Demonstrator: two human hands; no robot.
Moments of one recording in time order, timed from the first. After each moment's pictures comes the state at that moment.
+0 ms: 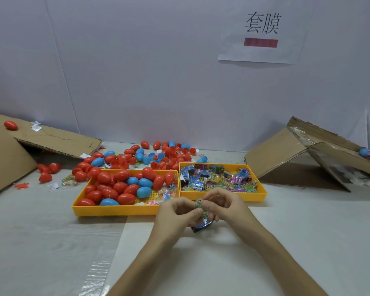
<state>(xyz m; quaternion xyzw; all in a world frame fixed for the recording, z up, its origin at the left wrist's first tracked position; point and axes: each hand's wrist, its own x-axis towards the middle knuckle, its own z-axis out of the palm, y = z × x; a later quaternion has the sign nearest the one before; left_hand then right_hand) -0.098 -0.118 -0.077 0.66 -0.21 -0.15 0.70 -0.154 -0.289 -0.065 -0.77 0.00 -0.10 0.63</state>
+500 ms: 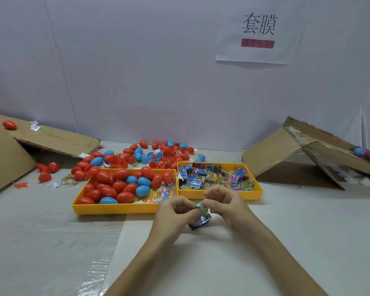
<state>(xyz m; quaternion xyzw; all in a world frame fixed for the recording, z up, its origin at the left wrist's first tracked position) -0.101 -0.117 -0.077 0.69 -0.22 -0.13 0.68 -0.151 -0.294 -0.069 -0.69 -0.01 -0.10 0.72</state>
